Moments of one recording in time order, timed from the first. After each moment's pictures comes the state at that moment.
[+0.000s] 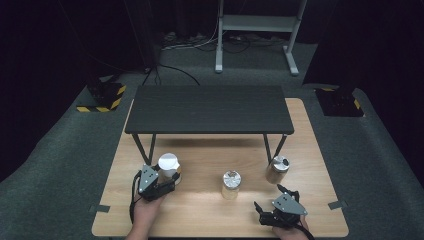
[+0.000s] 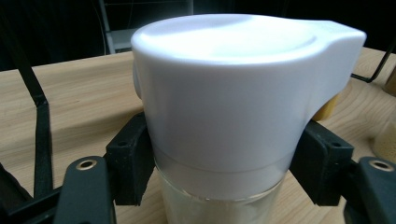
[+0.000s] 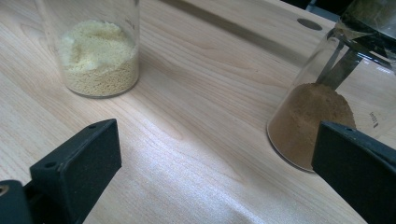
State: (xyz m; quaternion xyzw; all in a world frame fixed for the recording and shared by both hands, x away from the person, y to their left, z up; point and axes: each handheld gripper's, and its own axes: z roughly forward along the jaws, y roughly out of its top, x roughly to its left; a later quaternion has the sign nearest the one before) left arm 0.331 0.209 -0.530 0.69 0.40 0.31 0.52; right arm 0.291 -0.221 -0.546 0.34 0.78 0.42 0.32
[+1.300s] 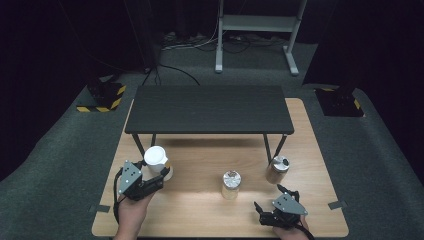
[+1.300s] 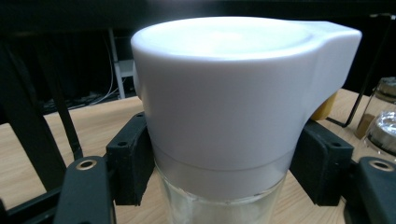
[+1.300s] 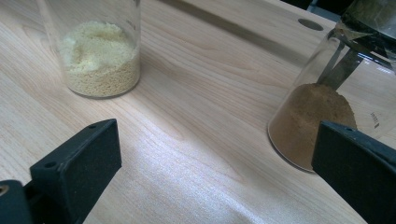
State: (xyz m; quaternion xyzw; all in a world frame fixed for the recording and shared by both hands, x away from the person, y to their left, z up) left arm 0.305 0.229 -0.464 0.66 0.39 0.33 0.56; right arm 0.291 -0.222 -0.546 0.34 0.78 0.42 0.31
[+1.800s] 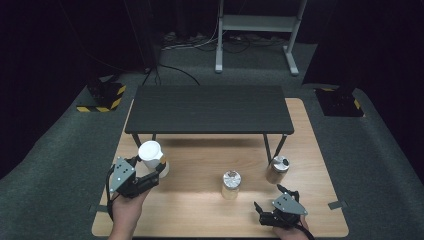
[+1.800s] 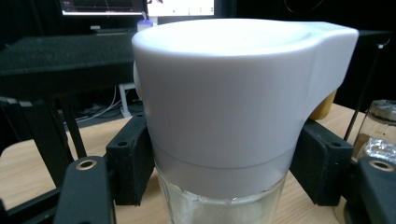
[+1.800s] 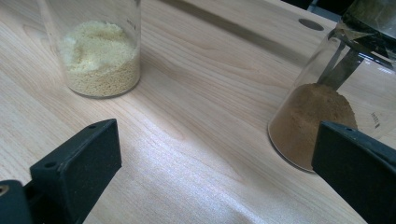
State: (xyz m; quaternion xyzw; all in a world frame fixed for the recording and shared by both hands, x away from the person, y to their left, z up) left arm 0.299 0.234 -0.436 0.64 0.38 0.34 0.57; right arm 0.291 -0.222 -0.546 0.34 0.78 0.42 0.31
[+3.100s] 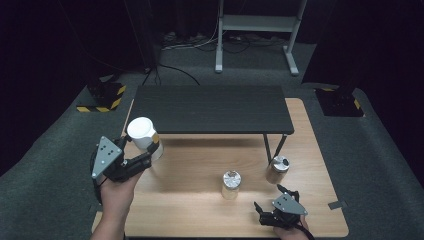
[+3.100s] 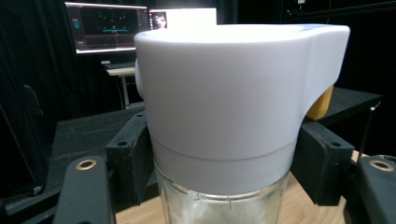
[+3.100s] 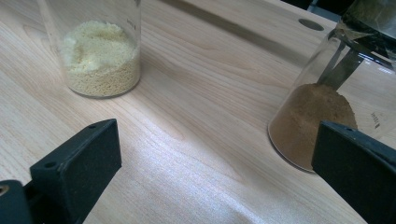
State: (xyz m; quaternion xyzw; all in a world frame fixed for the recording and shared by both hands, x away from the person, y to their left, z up) left arm 0.306 0.237 -0.359 0.62 0.36 0.38 0.59; right arm 0.291 -0.222 -0.546 0.34 0.78 0.42 0.31
